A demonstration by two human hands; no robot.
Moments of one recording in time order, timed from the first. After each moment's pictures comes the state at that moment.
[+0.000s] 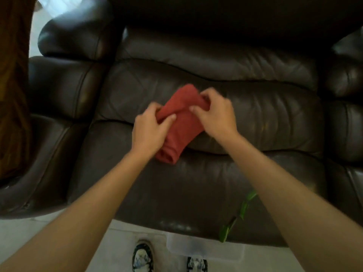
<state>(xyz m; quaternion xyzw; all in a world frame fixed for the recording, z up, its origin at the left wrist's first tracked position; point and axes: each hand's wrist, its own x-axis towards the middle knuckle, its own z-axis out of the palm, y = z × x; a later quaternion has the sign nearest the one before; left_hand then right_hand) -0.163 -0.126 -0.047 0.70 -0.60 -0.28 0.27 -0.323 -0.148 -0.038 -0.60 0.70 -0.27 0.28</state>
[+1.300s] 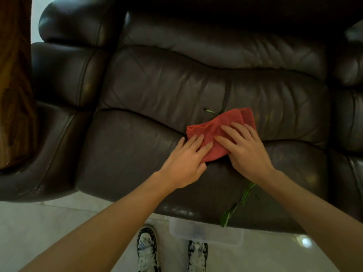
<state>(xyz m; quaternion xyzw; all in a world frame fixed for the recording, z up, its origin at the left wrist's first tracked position) -0.201 -0.049 -0.072 0.45 -0.84 -0.29 -0.06 -0.400 -0.048 -0.072 -0.84 0.53 -0.02 0.07</state>
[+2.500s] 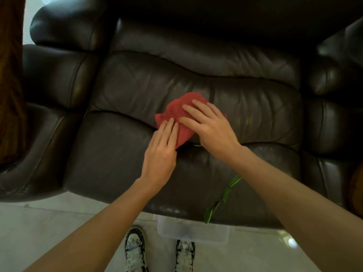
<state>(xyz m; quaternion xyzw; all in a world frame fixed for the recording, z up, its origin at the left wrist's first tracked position) -0.194 -0.043 -0.052 0.59 -0.78 -0.18 0.12 -0.360 -0.098 -0.030 -0.88 0.46 -0.01 0.08</state>
